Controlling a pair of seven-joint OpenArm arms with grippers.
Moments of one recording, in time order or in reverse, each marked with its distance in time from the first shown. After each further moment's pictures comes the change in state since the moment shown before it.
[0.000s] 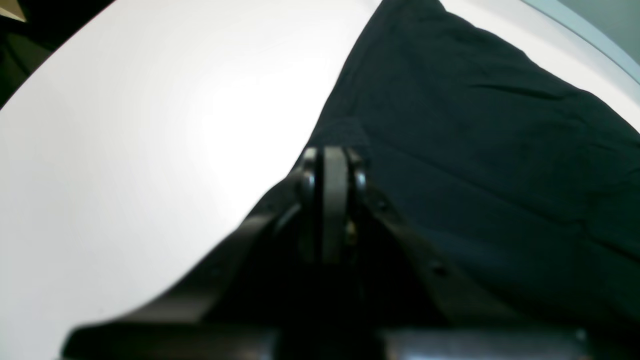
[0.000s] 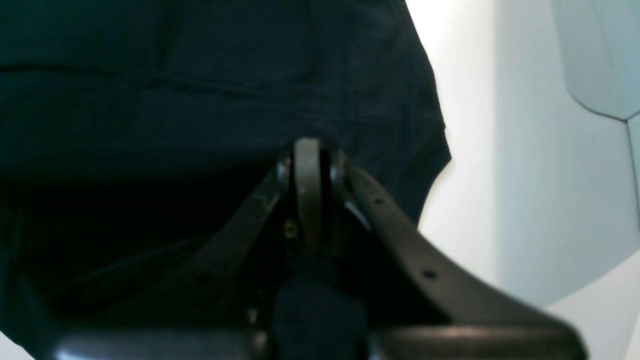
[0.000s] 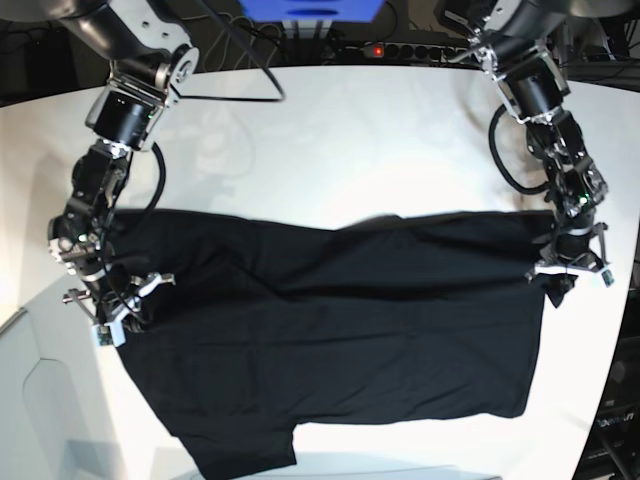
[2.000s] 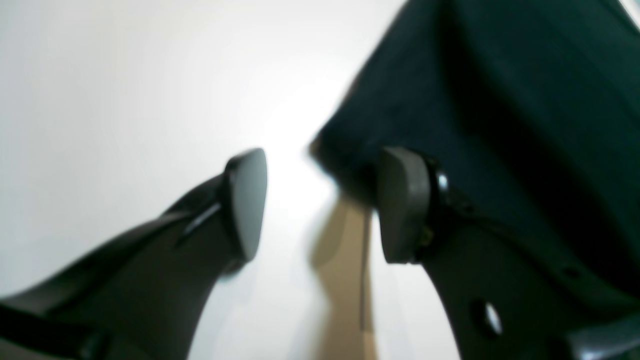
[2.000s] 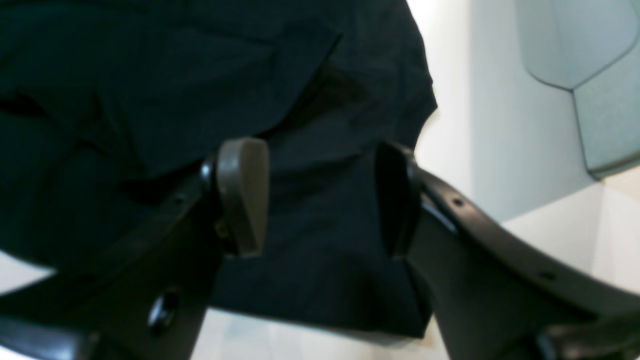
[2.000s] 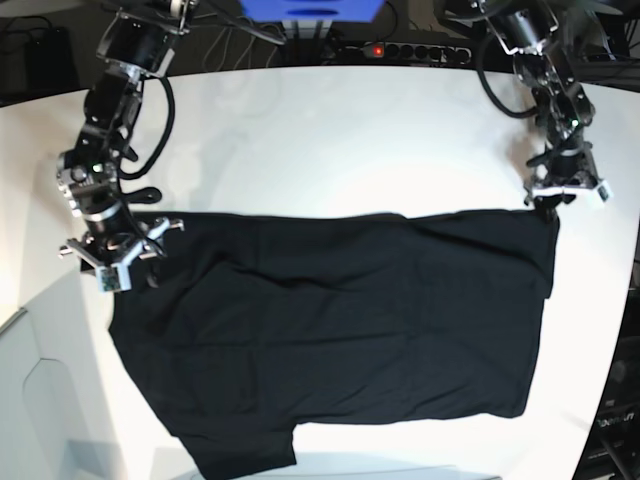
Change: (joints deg) left arm 16.1 2.9 -5.0 2.6 -9.7 -0.2 -2.0; right arm -17.9 -1.9 -4.2 20.5 1.0 -5.8 0.8
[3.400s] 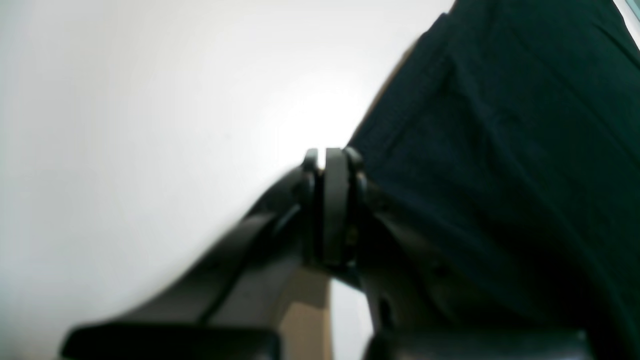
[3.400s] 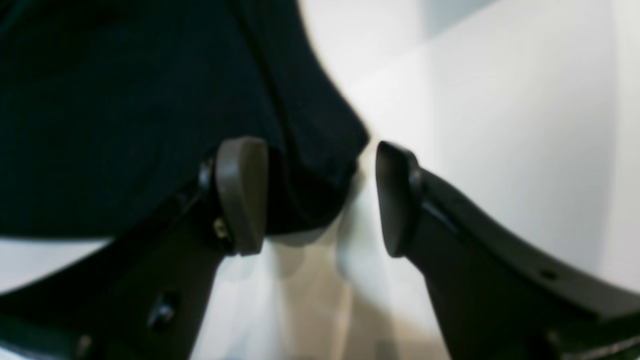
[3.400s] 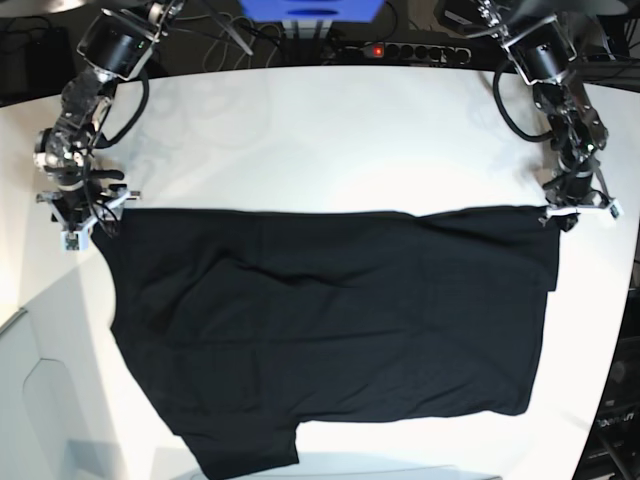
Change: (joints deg) left arm -6.6 -5.6 0.1 -11.8 -1.5 -1.1 -0.7; right arm 0.5 4.2 11.7 -18.3 0.5 -0.1 1.0
